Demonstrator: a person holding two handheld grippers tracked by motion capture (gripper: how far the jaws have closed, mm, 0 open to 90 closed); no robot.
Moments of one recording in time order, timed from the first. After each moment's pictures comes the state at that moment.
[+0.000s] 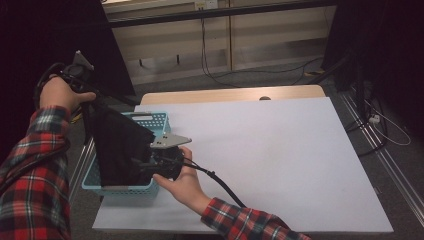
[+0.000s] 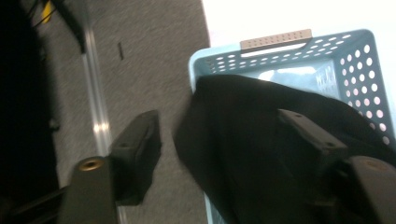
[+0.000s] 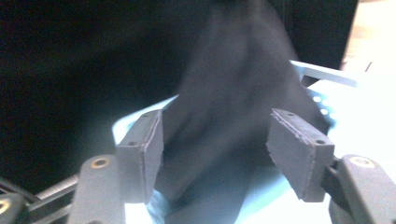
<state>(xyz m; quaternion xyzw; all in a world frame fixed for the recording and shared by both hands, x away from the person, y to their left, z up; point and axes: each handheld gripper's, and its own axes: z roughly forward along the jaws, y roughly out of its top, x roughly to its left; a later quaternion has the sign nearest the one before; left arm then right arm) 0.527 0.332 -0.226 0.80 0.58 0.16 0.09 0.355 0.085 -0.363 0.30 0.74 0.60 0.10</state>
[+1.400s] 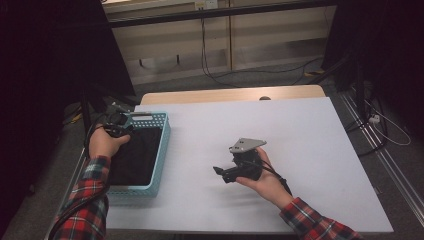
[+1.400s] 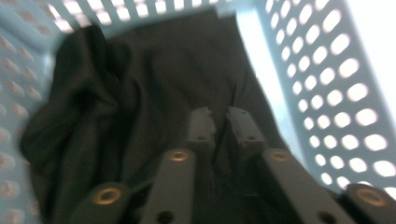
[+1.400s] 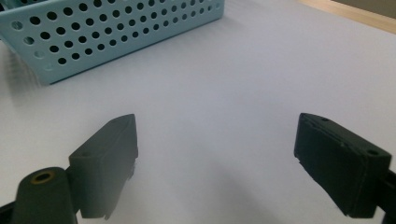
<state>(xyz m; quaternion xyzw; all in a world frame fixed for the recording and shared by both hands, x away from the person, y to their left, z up) 0.496 0.297 -0.374 0.81 0.55 0.05 0.21 0.354 -0.099 -0.422 0.34 0.80 0.46 0.15</state>
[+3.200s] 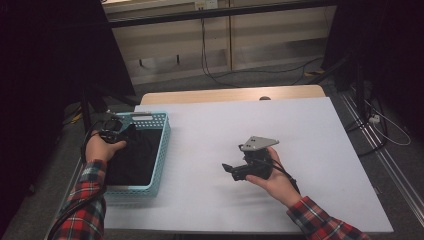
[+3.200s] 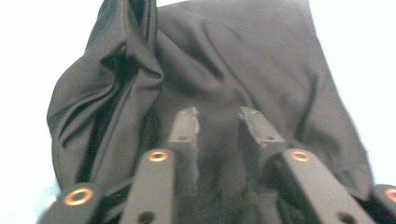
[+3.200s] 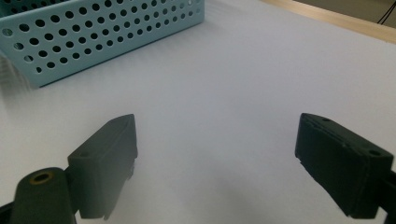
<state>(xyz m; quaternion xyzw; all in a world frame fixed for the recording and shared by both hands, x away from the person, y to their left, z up) 0.495 0.321 -0.385 0.81 0.55 0.06 0.21 0.352 -0.124 -0.419 0.36 0.79 0.47 0.16</state>
